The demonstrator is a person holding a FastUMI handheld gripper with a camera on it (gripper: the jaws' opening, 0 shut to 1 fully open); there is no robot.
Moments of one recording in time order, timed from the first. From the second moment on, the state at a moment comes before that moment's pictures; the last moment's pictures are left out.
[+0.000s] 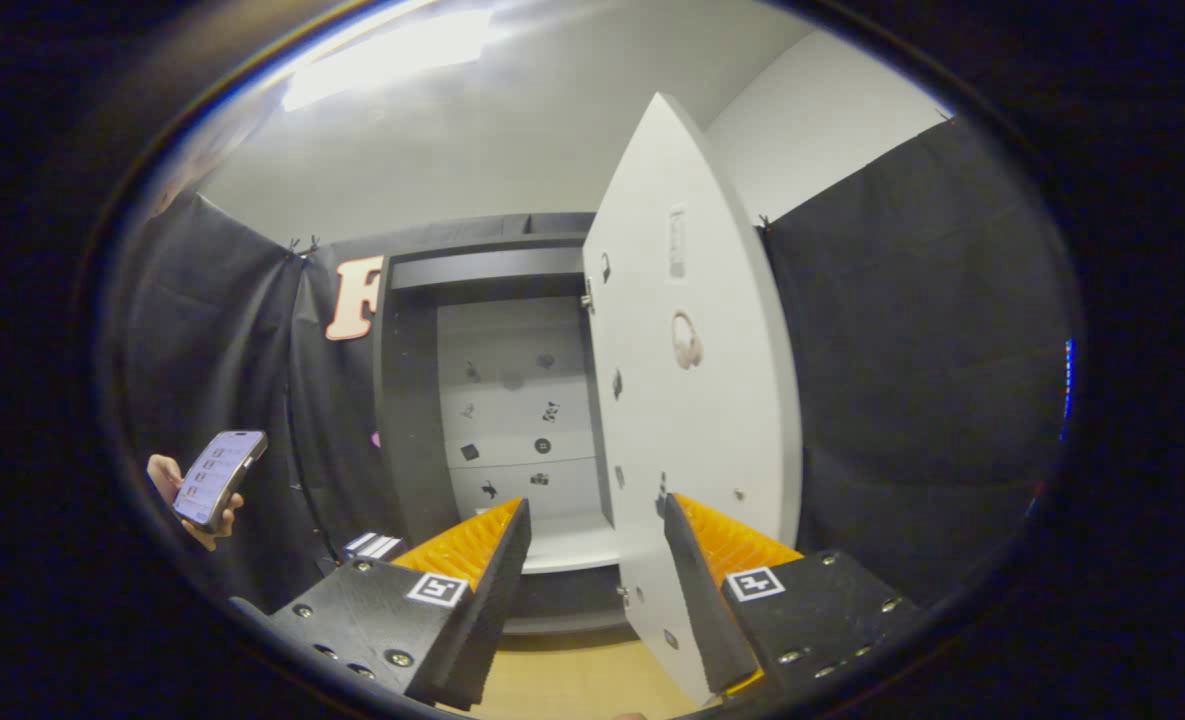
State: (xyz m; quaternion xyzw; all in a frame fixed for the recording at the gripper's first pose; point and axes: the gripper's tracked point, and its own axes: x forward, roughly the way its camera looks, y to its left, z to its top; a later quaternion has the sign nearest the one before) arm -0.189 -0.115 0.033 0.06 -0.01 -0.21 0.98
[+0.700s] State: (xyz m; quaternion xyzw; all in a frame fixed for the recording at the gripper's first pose) arm -0.226 -0.239 0.022 0.01 0.01 -0.31 0.95
